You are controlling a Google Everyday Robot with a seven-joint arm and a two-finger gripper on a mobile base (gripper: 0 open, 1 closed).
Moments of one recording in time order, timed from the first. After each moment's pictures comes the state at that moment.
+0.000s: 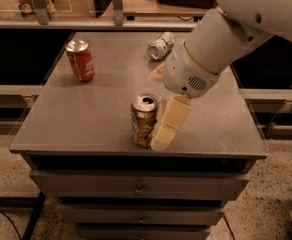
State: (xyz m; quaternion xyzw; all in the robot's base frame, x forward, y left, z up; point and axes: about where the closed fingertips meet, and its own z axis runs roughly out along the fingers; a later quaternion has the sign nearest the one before) arm 0.455 -0.018 0.902 -0.69 0.67 0.19 0.21
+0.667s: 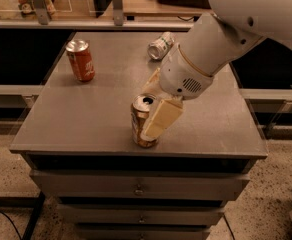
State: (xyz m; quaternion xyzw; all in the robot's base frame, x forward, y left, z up) arm 0.456 -0.010 0.897 -0.69 0.67 0.20 0.21
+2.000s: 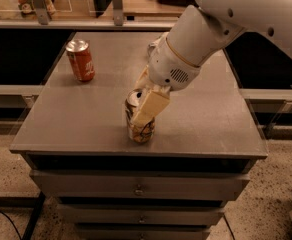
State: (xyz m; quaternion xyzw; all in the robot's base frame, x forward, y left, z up) arm 0.477 0.006 0.899 -0.69 0.66 0.20 0.20
